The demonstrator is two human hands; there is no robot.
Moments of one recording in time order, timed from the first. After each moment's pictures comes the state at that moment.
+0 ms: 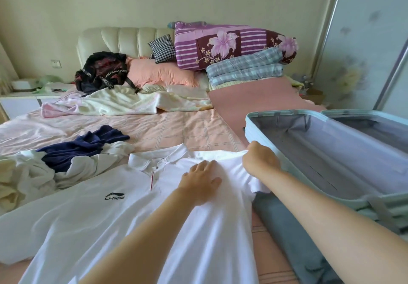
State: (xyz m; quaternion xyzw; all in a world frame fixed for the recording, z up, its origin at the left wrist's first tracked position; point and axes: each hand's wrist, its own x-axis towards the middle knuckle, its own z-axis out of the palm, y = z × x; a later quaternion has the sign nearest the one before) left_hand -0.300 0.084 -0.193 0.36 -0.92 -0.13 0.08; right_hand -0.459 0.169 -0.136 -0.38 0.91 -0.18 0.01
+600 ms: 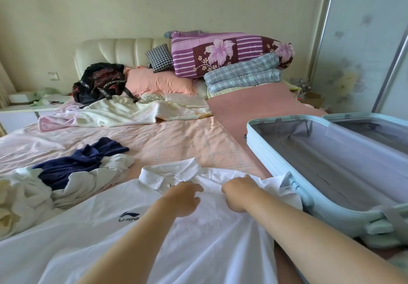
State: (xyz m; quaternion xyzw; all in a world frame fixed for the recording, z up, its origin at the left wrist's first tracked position) left_hand -0.262 0.043 -0.192 0.37 -0.92 -0.11 -0.04; right_hand -0.420 0.142 -0.177 -0.61 0.78 0.14 0.04
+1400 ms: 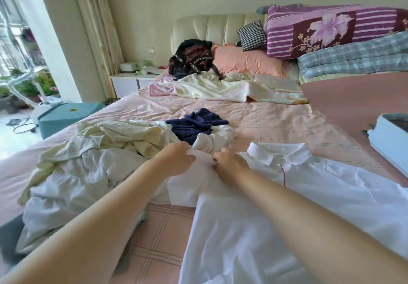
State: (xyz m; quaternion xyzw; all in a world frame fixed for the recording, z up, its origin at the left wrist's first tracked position) left_hand 0.037 -0.040 -0.142 0.58 -0.80 -0.11 0.05; right_hand -0.146 -0.030 -0.202 -0.72 0.69 -0.09 0.05
